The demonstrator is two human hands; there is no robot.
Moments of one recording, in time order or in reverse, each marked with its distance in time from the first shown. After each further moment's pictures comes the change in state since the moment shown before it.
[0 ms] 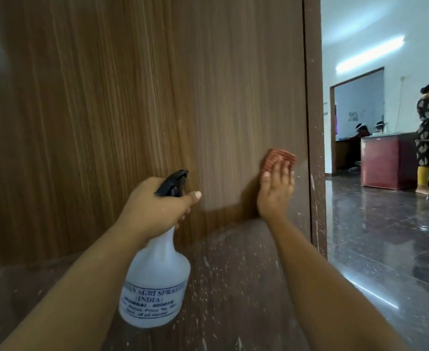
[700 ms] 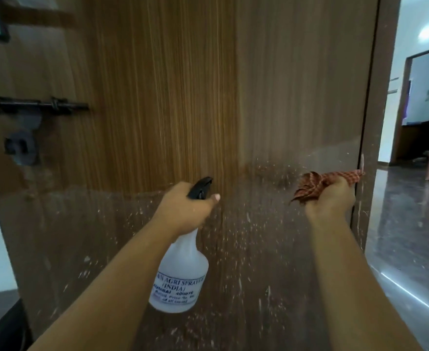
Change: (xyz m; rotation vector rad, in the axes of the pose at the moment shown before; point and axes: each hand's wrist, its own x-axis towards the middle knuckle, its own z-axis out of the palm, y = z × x) left_hand -0.077 -0.044 -0.028 0.101 0.026 -0.174; right_hand -0.084 -0.063 -0.057 1.327 0.274 0.707
